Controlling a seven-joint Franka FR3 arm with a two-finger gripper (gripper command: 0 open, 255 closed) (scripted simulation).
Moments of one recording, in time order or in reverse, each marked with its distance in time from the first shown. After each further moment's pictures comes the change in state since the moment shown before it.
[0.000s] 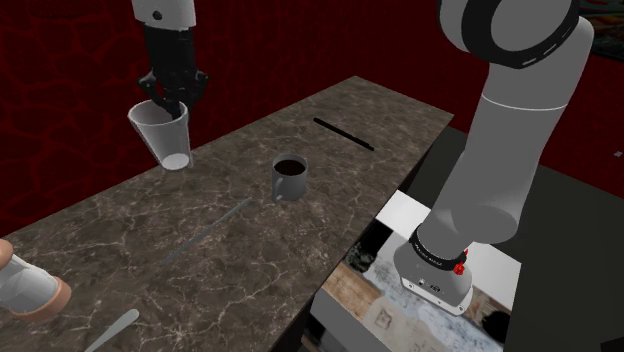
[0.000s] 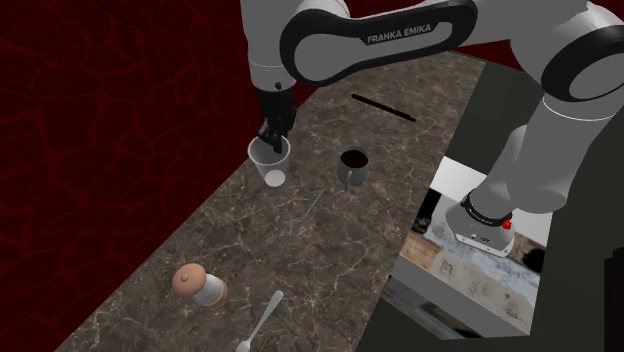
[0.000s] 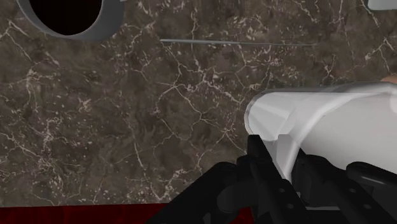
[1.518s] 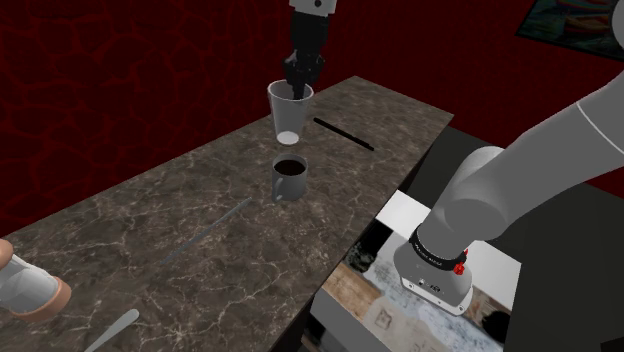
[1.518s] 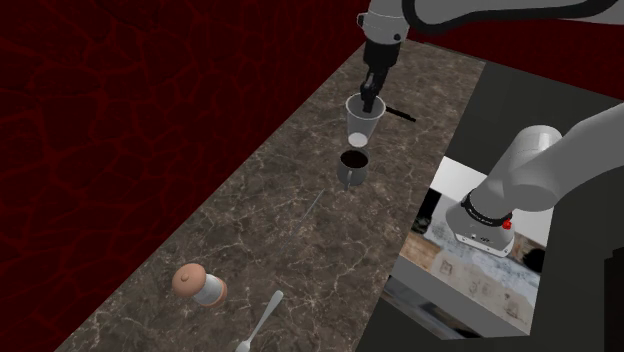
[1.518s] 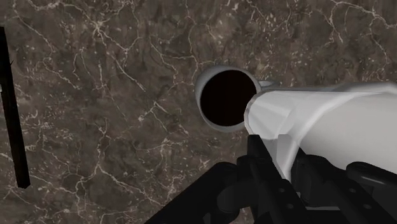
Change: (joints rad) arm -0.175 -0.615 -0.204 -0.604 0.101 -0.058 -0.393
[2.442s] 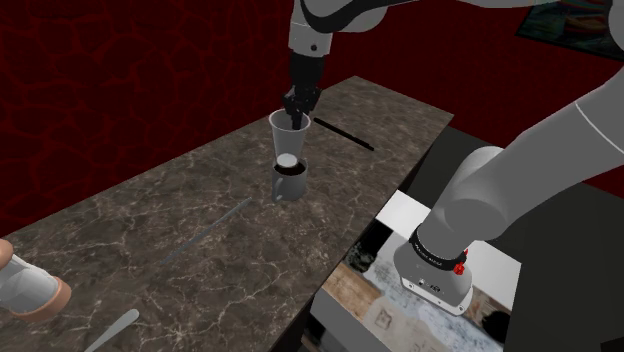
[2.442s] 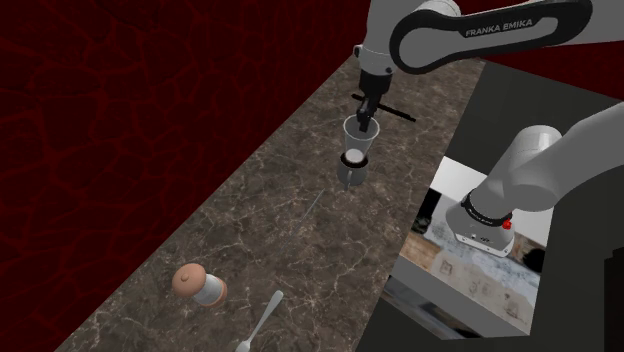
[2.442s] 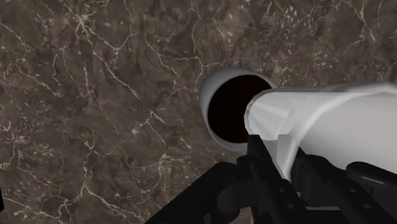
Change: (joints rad) arm 0.002 0.013 0.006 -0.173 0.010 0.183 -0.027
